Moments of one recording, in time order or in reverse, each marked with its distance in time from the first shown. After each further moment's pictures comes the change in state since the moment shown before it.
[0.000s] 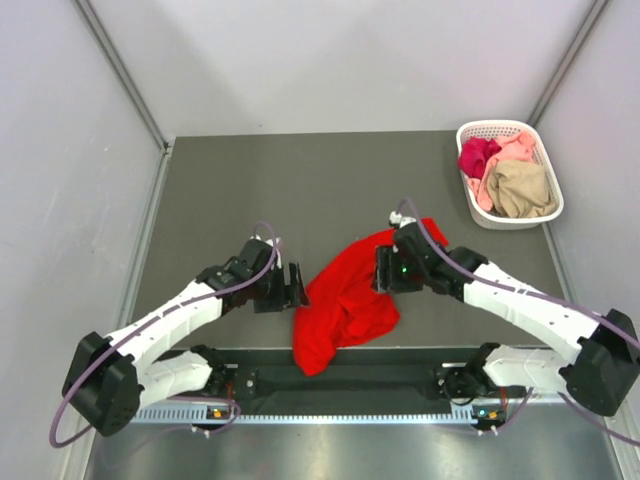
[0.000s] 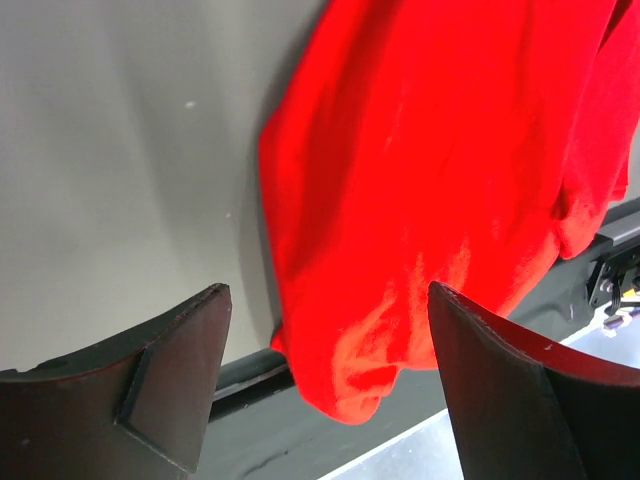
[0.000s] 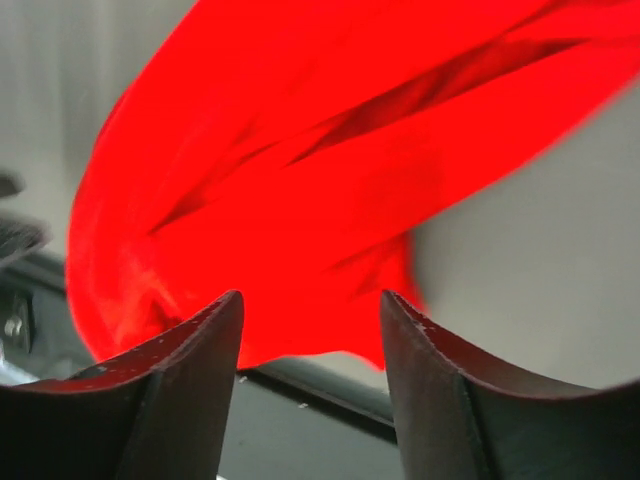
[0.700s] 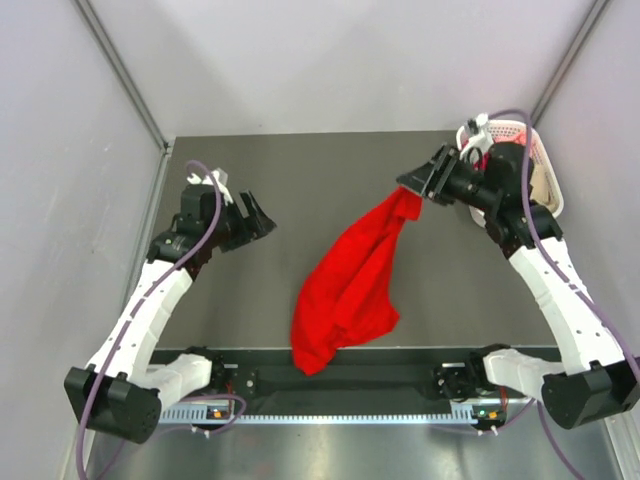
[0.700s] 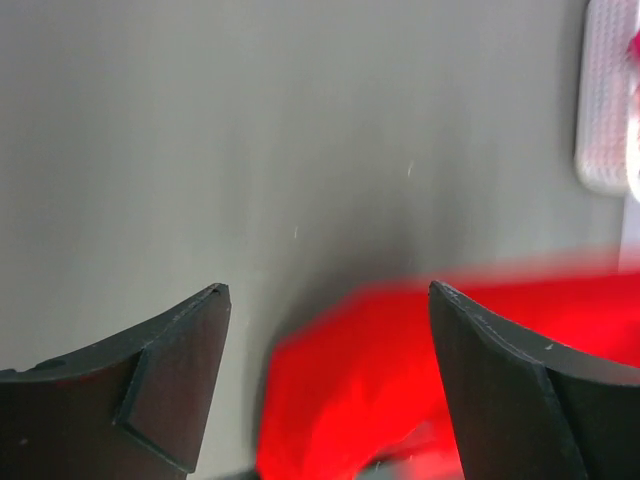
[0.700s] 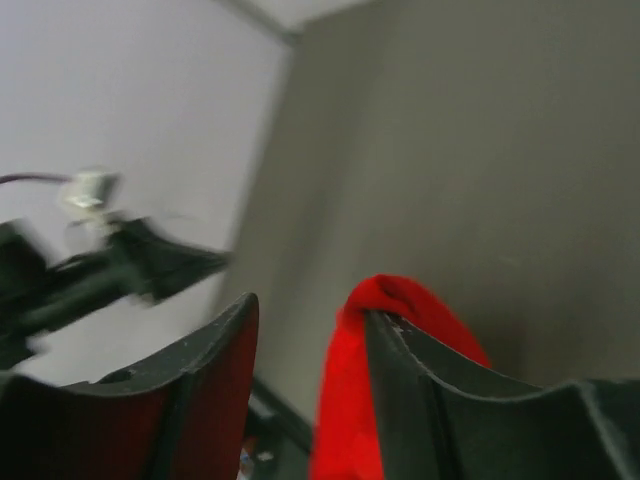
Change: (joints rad) left arm 0.366 -0.019 0.403 -0.059 -0.053 0.084; right arm -0.470 -0.029 0.398 0.357 -0.599 0.127
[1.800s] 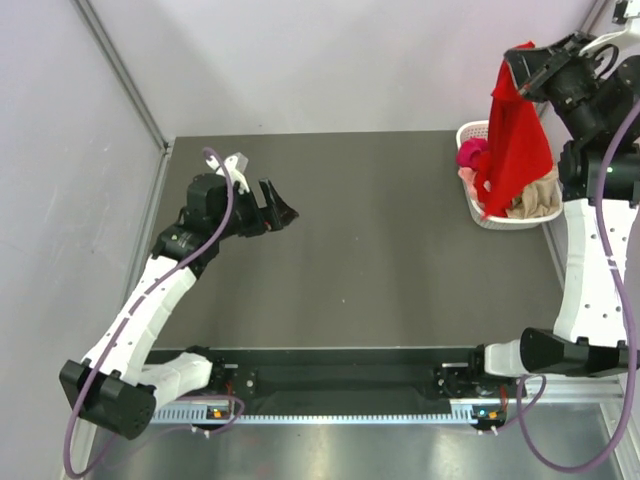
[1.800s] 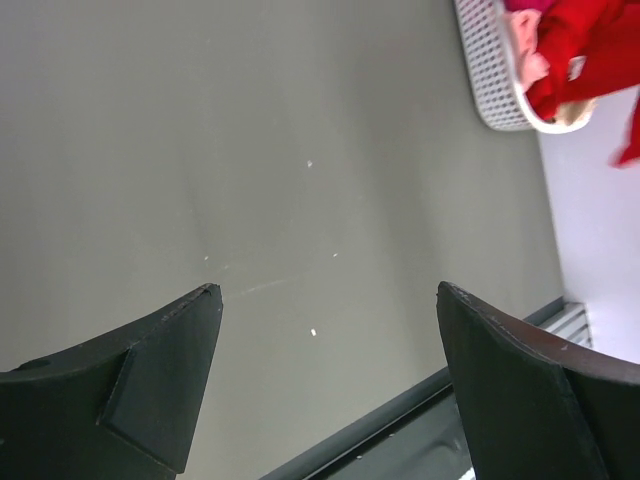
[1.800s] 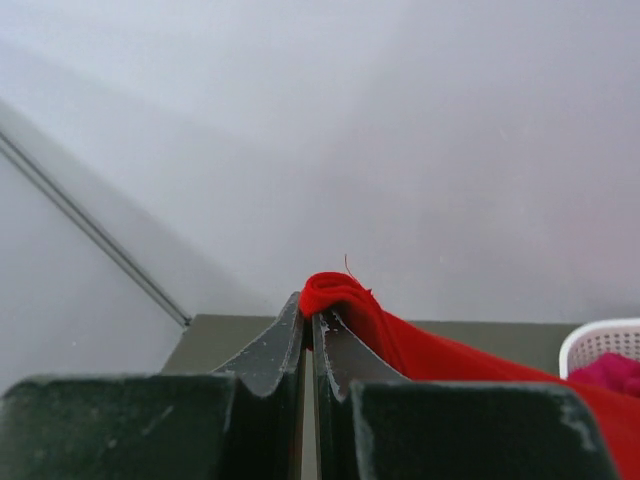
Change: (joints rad) left arm -0.110 0.028 0.029 0.124 0.124 0.050; right arm -0.370 0.248 0.654 -0.079 0.172 -0.262
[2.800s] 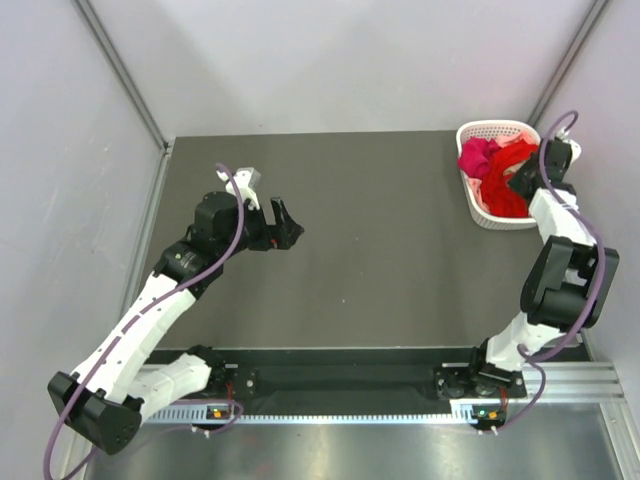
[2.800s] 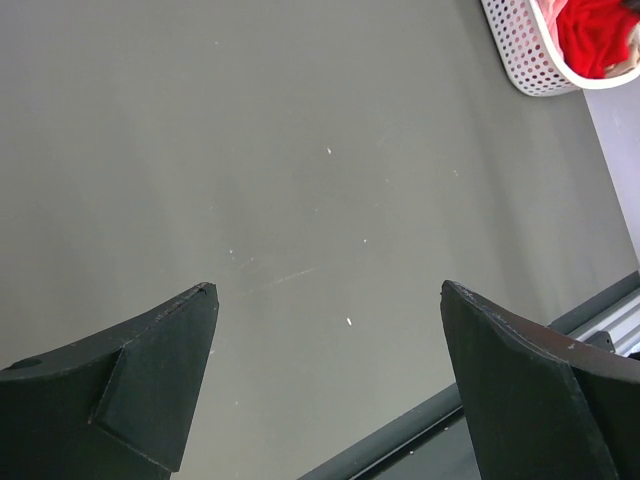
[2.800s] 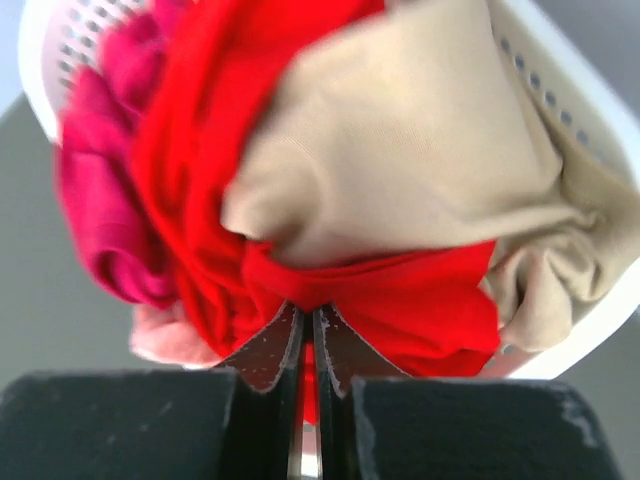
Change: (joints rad) left arm -0.134 -0.100 -0.076 0.017 -0.148 0.096; right arm -0.187 0.297 -0.672 0.153 0.465 -0.065
